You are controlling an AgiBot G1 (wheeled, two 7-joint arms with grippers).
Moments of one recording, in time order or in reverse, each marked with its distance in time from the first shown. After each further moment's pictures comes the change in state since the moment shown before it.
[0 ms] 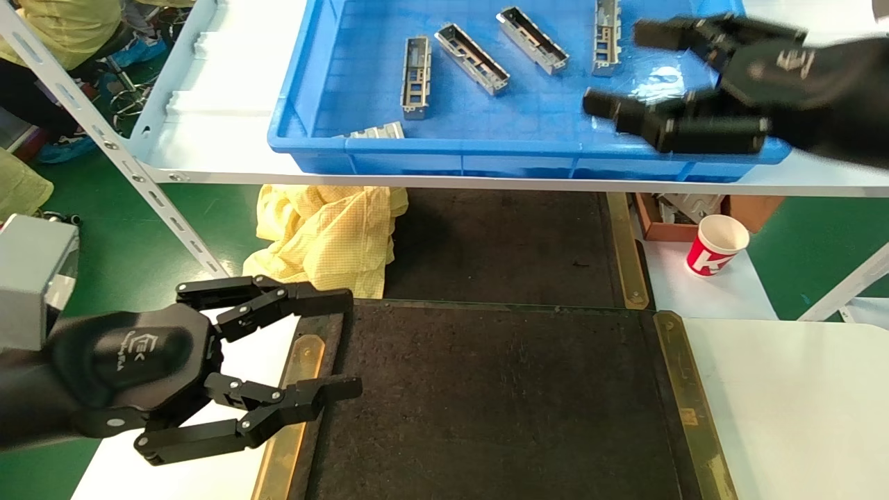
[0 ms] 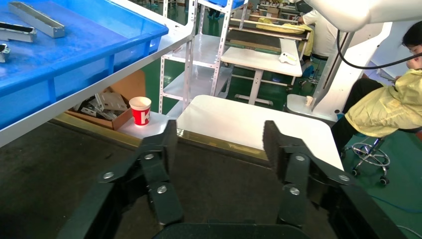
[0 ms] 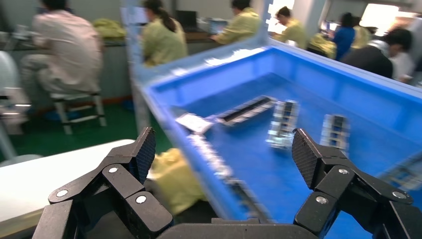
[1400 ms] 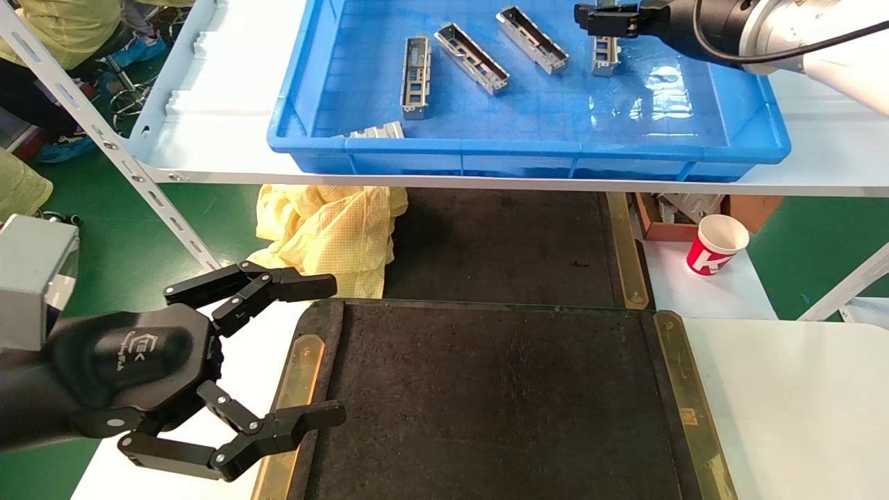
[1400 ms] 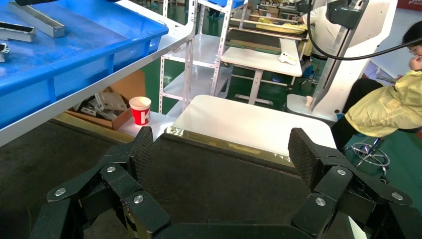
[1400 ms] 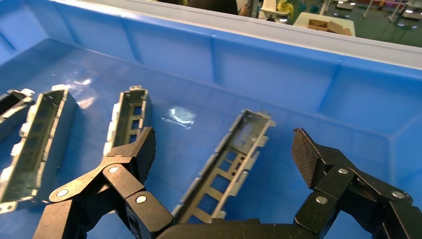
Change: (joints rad) left arm 0.000 0.000 0.000 0.000 0.000 0.000 0.000; right arm 0.404 -0.497 -0.125 -0.874 -0.281 0.581 -0.181
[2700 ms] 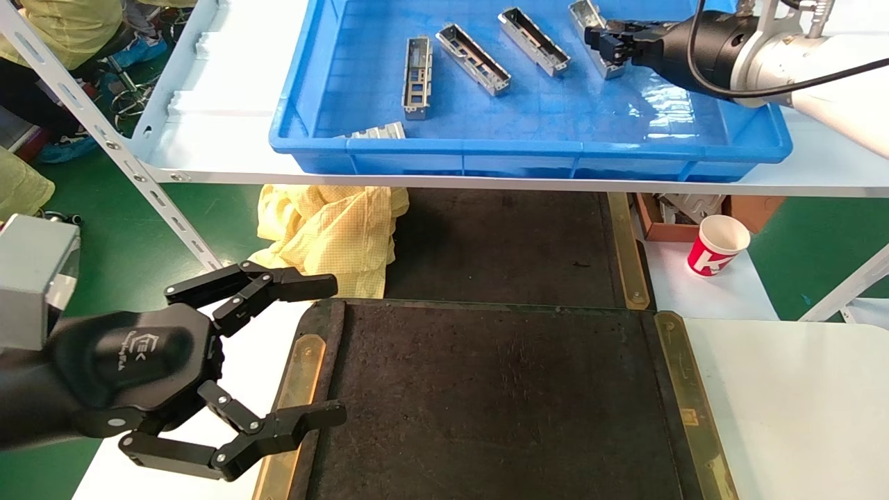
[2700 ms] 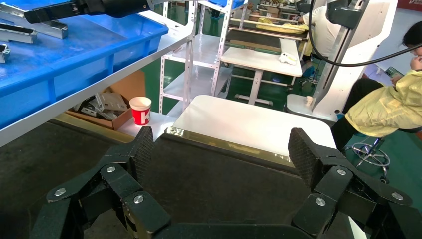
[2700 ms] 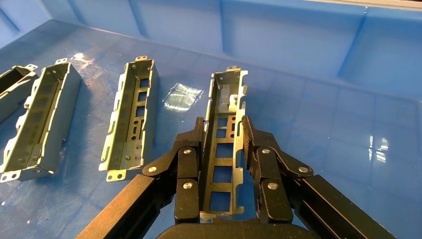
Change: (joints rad) left arm 0.000 0.000 0.000 0.000 0.000 0.000 0.000; right arm -0.046 0.003 0.010 -0.002 0.014 0.010 -0.006
